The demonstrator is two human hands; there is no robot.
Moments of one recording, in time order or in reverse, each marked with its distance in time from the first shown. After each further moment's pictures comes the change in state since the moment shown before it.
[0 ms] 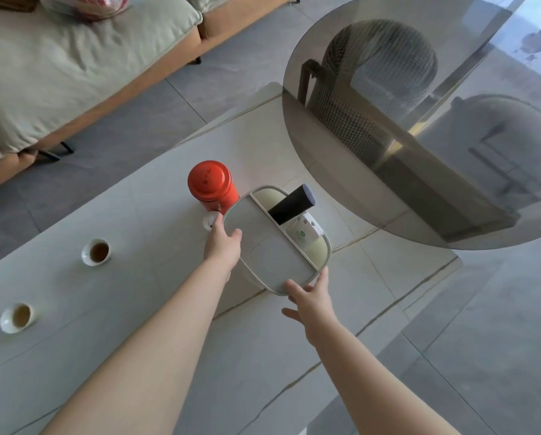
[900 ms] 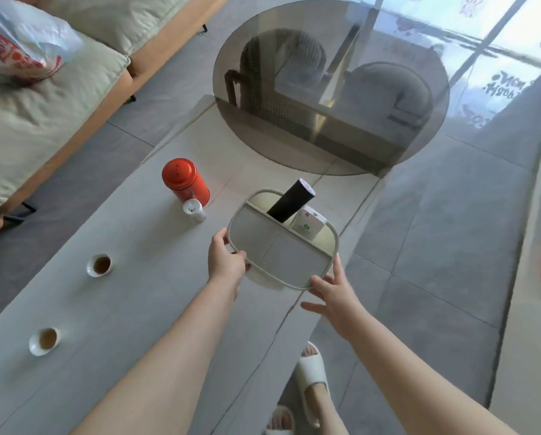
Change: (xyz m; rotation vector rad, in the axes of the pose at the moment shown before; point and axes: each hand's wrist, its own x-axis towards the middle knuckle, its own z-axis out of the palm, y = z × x) left_hand -0.149 -0.044 -0.029 -0.190 -0.207 0.120; right_hand -0.154 0.079 -0.050 0.313 0.089 -0.076
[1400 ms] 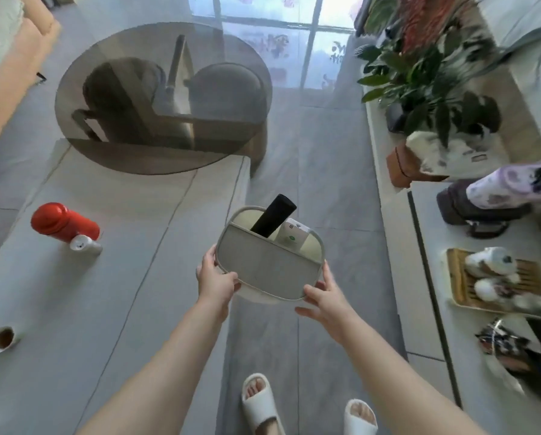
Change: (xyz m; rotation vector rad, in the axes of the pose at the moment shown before) left_hand -0.194 -0.037 0.083 0.279 -0.414 0.020; right_hand -0.177 0.081 -0.149 0.276 0.280 -0.069
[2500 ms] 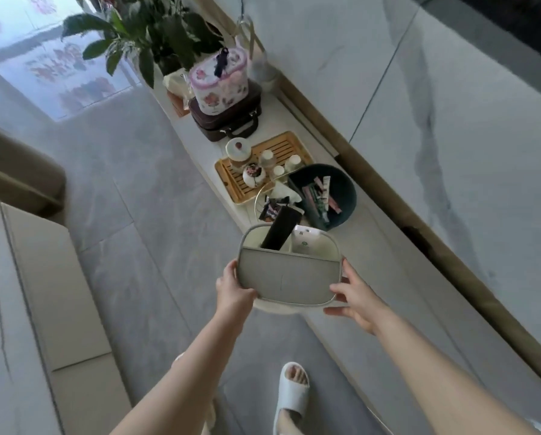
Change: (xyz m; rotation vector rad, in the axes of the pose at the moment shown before) left_hand -0.336 -0.234 0.385 0.761 -0.521 0.071; right_hand -0.240 0.228 -0.503 0.369 0.390 0.060
